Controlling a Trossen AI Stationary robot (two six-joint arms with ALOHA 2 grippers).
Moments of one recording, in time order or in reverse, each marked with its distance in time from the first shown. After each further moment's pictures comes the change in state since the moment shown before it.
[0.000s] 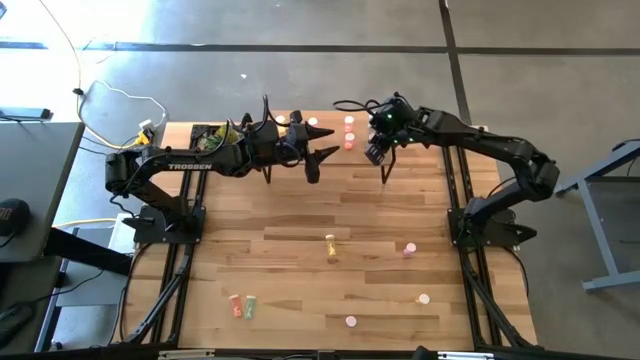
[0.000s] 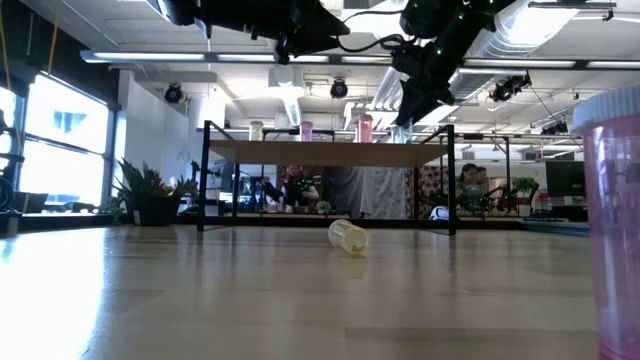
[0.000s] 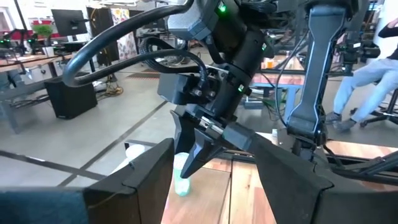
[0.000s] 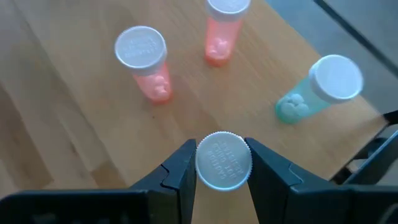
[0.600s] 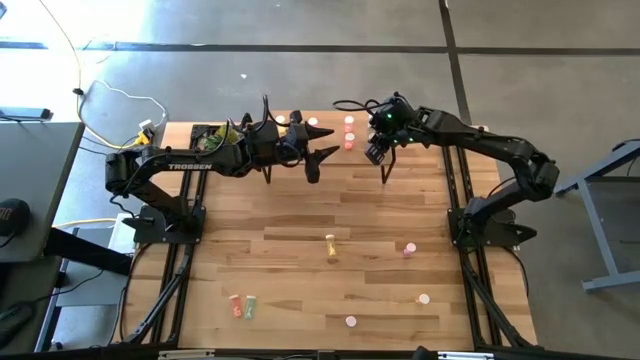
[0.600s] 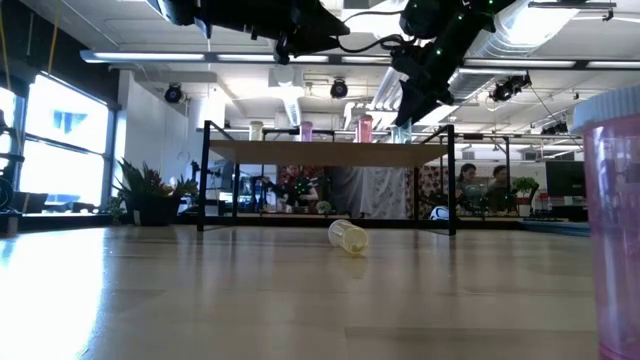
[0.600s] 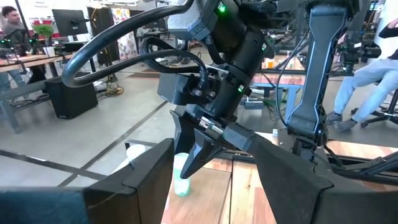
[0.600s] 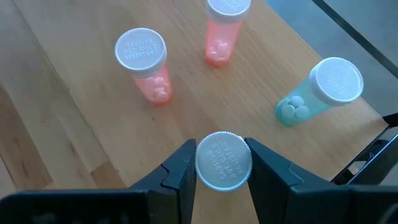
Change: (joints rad) left arm 0.000 0.000 0.000 0.000 -0.002 0.000; right arm 0.000 0.002 0.001 0.001 -0.007 -0.003
